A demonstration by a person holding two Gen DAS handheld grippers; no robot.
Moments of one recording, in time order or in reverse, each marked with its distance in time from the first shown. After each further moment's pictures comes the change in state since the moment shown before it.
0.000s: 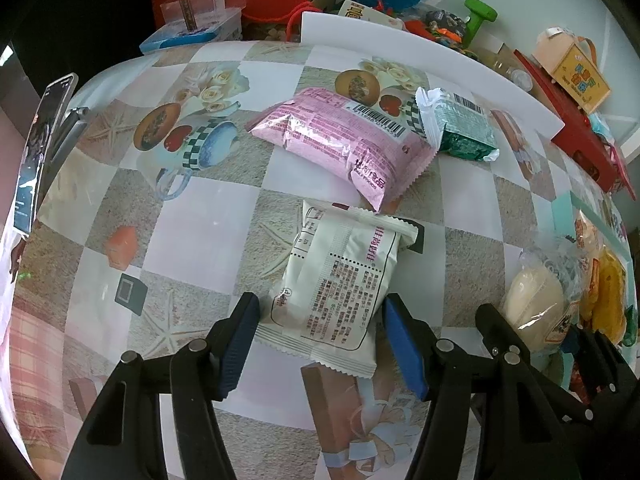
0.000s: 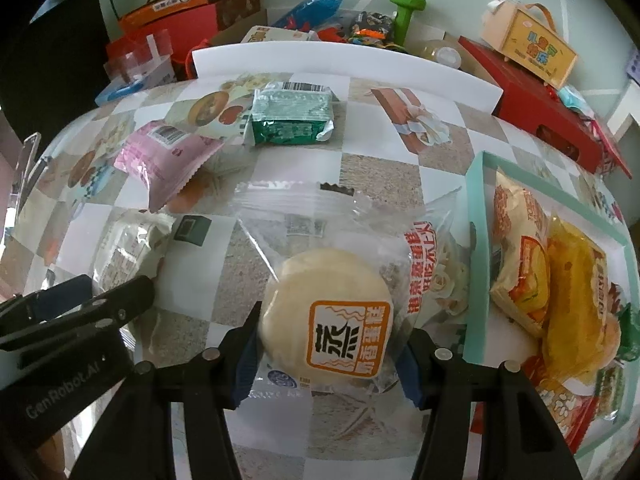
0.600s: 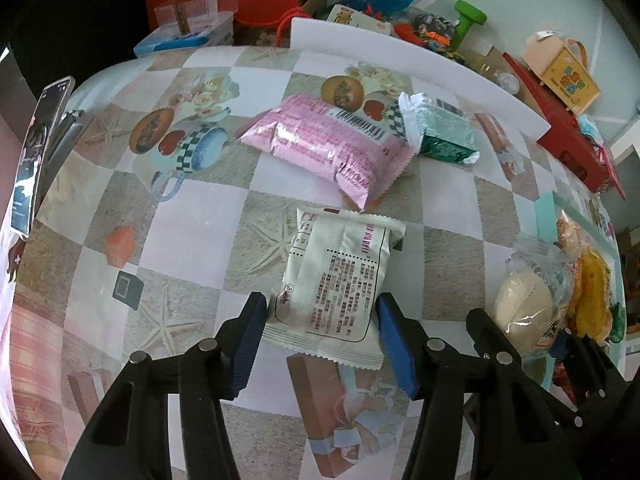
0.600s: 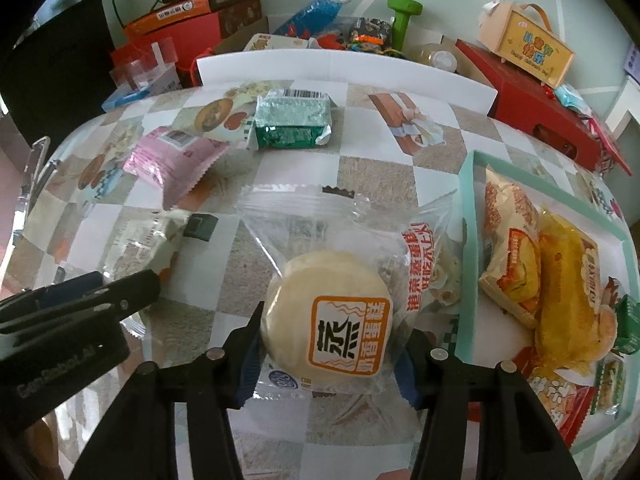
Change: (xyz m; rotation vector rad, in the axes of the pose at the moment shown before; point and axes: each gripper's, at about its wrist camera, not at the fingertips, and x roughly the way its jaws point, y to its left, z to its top) left arm -0.018 -0.004 0.000 0.005 -0.003 -0.051; right arm -0.013 -0.004 -0.003 0.002 -0.023 0.020
